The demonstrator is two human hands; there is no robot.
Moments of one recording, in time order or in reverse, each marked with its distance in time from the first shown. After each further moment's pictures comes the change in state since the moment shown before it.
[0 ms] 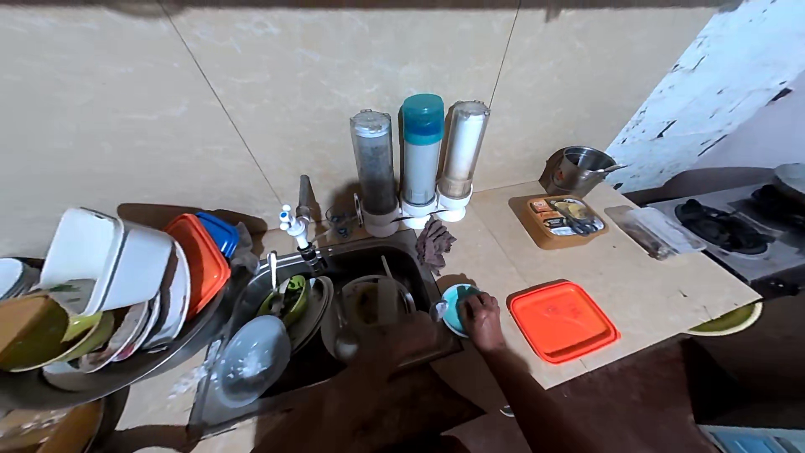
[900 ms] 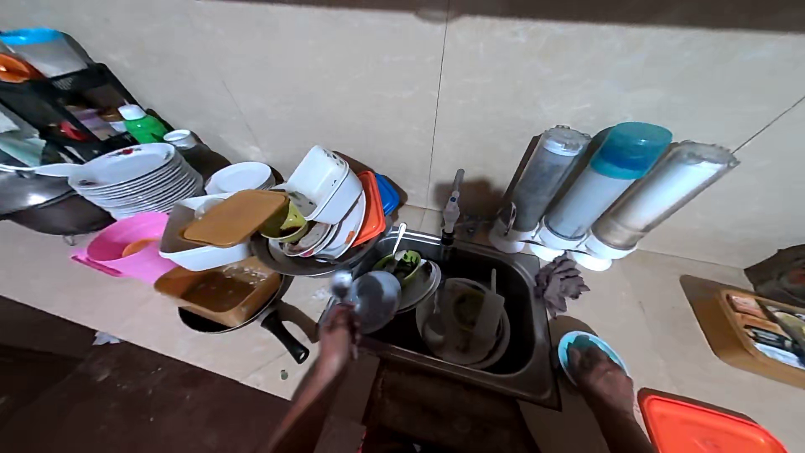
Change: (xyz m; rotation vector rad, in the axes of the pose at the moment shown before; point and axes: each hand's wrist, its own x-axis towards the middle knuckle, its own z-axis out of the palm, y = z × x) left_hand -0.147 -0.226 0.030 -1.345 1.367 -0.084; right_hand 0.032 0.000 0.000 -0.367 -0.328 0.132
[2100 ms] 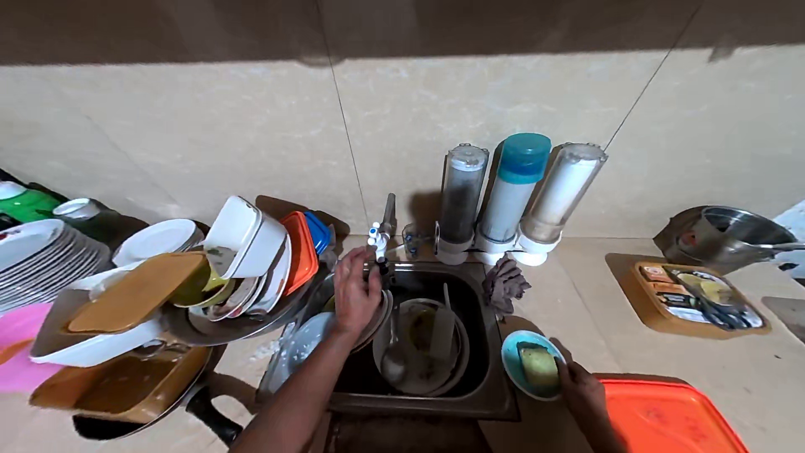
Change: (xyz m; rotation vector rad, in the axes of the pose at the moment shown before) left_hand 0.054 0.066 0.172 0.693 -0.189 0.990; right_hand 0.006 0.054 -0.004 0.477 0.033 0.145
